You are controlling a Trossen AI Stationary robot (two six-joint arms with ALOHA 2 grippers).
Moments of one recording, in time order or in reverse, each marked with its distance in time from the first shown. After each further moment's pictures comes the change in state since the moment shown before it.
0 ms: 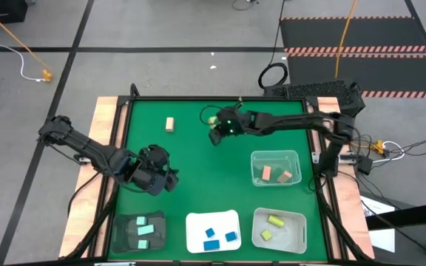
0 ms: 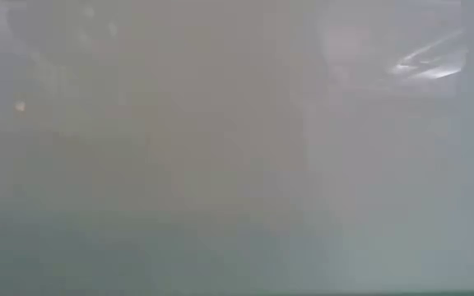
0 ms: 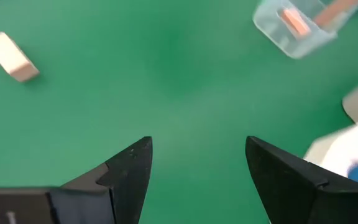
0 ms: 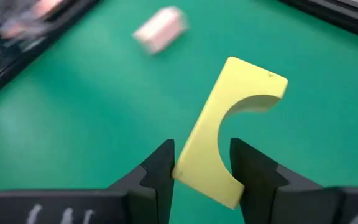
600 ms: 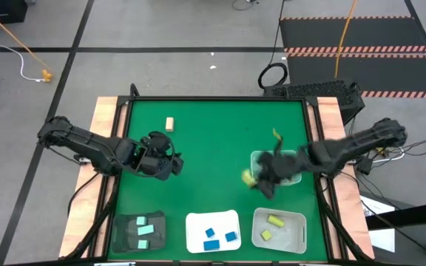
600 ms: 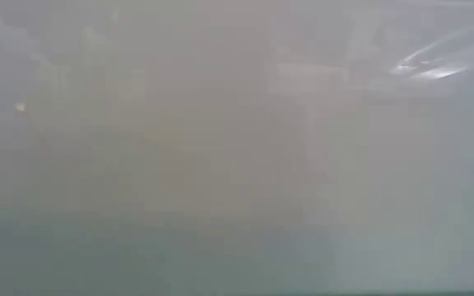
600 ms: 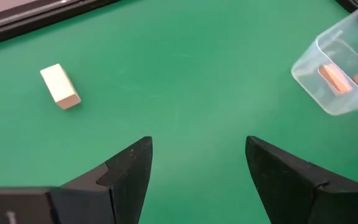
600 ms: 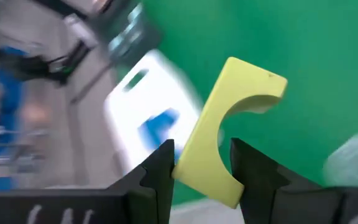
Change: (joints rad) left arm 0.147 0.000 0.000 0.002 -0.088 0.020; right arm 0.564 -0.604 -0.154 -0.450 -0.083 0.408
